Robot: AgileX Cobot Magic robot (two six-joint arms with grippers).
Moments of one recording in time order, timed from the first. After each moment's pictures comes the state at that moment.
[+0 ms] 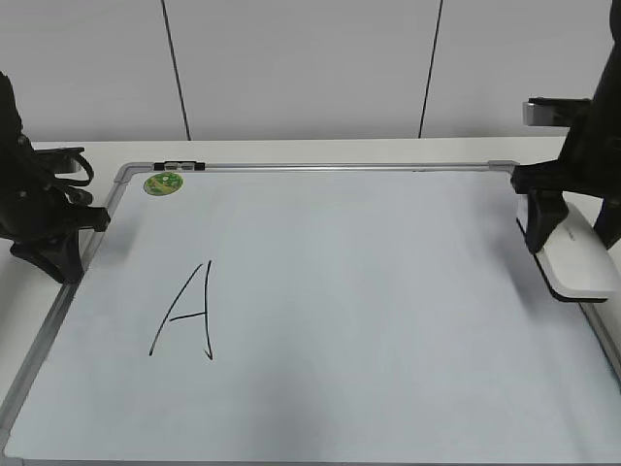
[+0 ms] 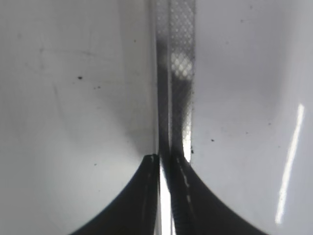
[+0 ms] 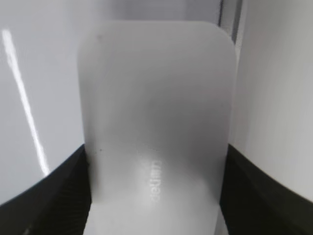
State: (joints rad) left arm -0.04 2.14 -1.47 -0.15 0.97 0.03; right arm 0.04 1.93 -1.49 0.05 1.23 0.03
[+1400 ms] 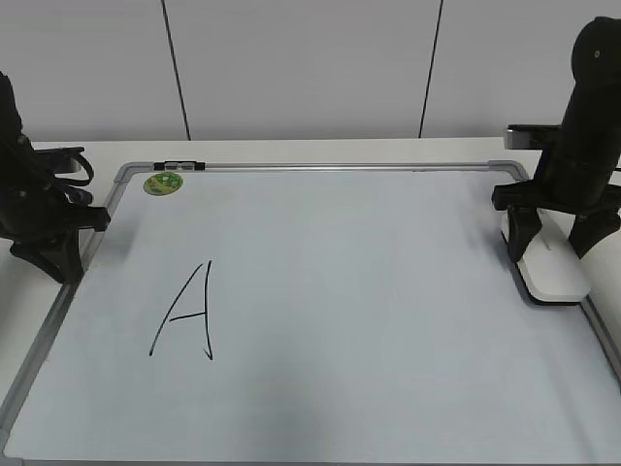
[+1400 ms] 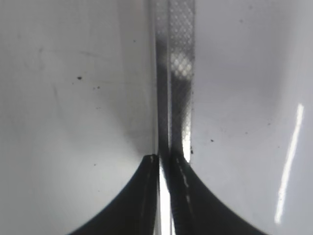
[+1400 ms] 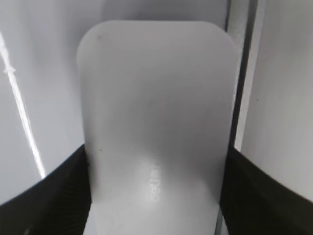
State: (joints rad) left arm -0.04 2.14 -1.47 -0.15 0.97 0.03; right arm 0.03 2.12 -1.61 0.03 1.18 0.03
